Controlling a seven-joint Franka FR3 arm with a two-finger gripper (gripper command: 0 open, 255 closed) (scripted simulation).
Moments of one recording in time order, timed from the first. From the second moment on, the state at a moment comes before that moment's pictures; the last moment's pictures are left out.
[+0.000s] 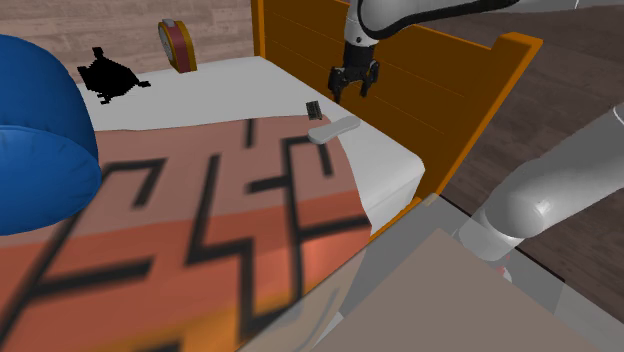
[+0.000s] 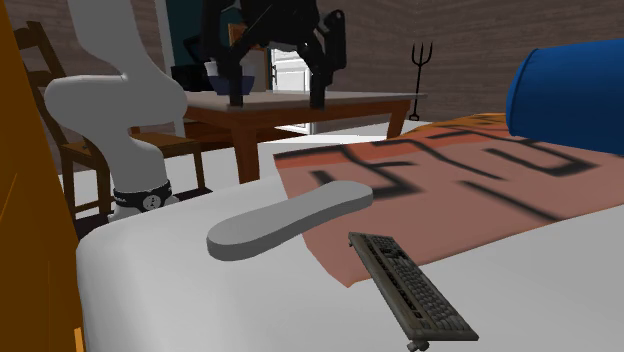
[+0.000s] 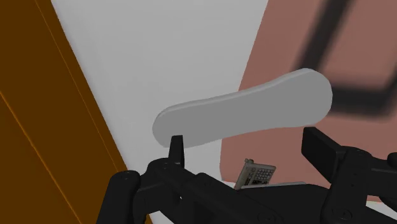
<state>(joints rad) -0.07 -0.23 0.19 -2.14 -0.04 1.93 0.38</state>
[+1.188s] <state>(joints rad) -0.07 0.30 0.18 -1.75 -0.25 2.11 0.71</state>
